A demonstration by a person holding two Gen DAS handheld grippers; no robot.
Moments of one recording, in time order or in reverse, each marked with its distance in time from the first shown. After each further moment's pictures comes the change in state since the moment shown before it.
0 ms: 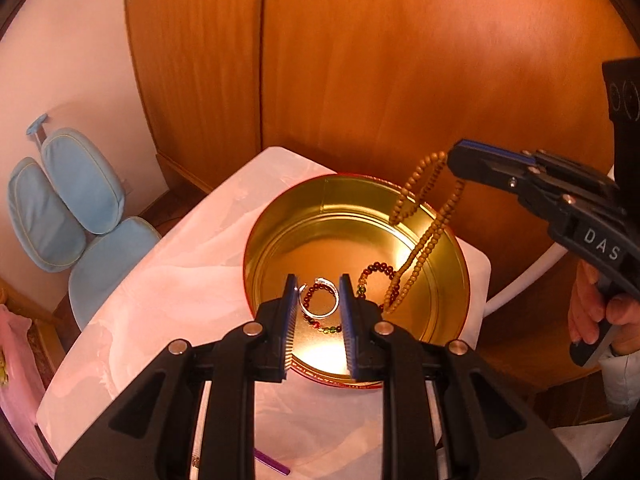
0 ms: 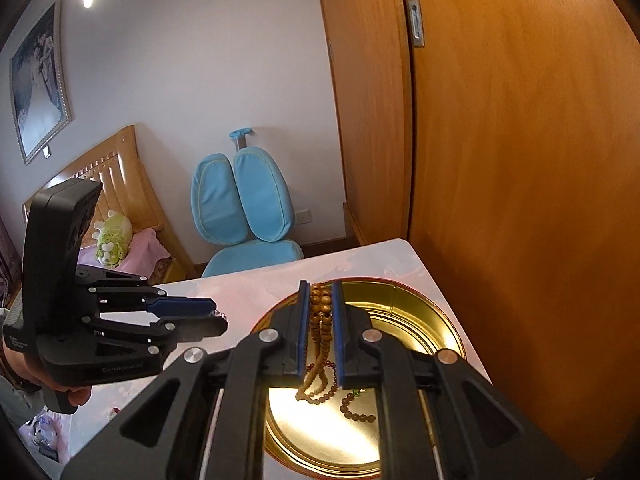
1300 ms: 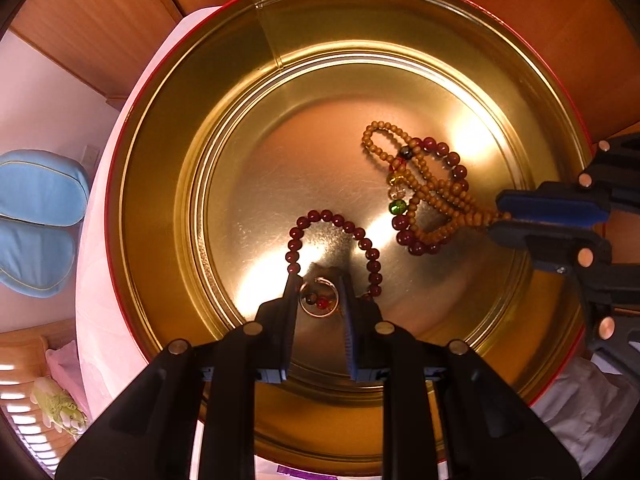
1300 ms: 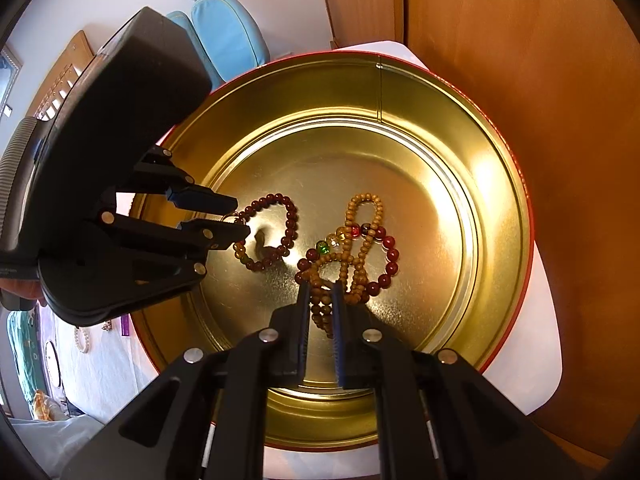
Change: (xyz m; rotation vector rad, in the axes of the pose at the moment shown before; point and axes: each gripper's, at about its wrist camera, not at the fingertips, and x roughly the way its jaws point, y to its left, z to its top) left arm 0.179 -0.037 0.000 0.267 0.527 0.081; right arm 0.114 -0.033 -0.094 0.057 0.547 0.022
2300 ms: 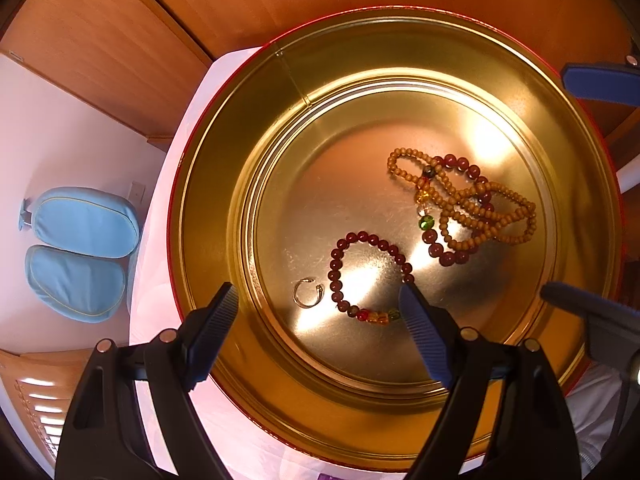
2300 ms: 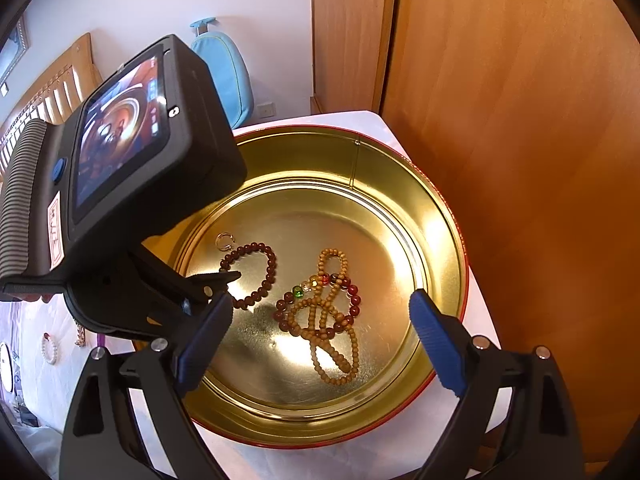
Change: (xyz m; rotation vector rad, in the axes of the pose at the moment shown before) left arm -0.020 -0.014 -0.002 0.072 -0.102 0.191; right arm -0.039 0.018 -0.009 -0.069 -0.218 -0.166
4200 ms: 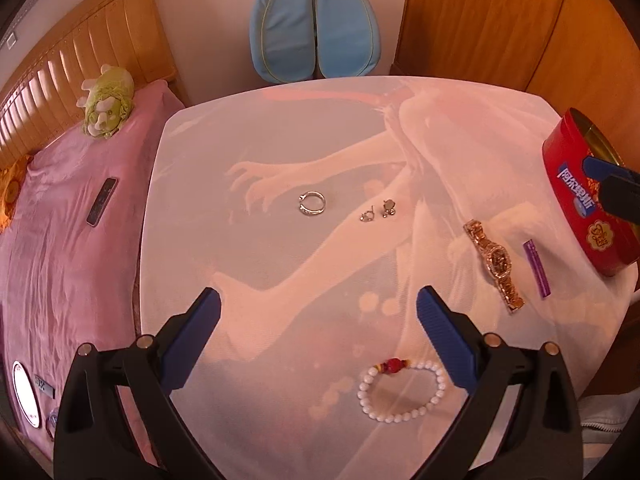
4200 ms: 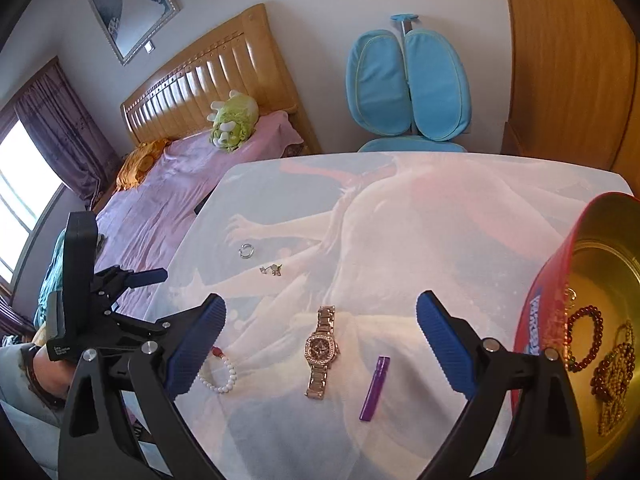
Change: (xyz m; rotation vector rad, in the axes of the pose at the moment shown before) left arm -0.044 0.093 -0.421 -1.052 -0.130 0.122; right arm 0.015 0.251 0.003 -0.272 0.000 0.539
